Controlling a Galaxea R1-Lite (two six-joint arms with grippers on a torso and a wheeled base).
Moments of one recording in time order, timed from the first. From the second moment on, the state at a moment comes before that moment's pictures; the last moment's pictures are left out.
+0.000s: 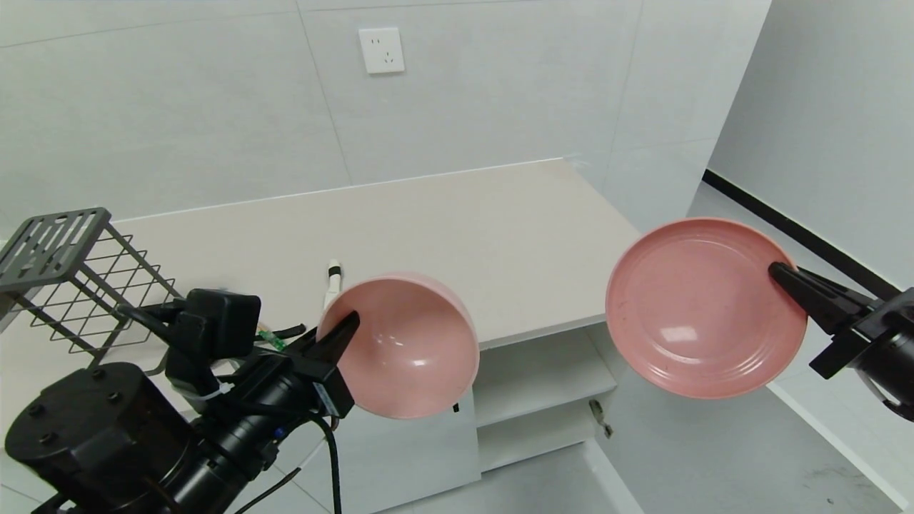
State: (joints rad) left arm -0.58 1.67 -0.17 -1.57 0.23 -0.08; right arm 0.18 1.47 -0.16 -1.57 0.24 0.00
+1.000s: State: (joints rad) left arm -0.60 1.66 -0.14 -1.57 0.23 -0.08; right arm 0.18 1.47 -0.15 -1.57 0.24 0.00
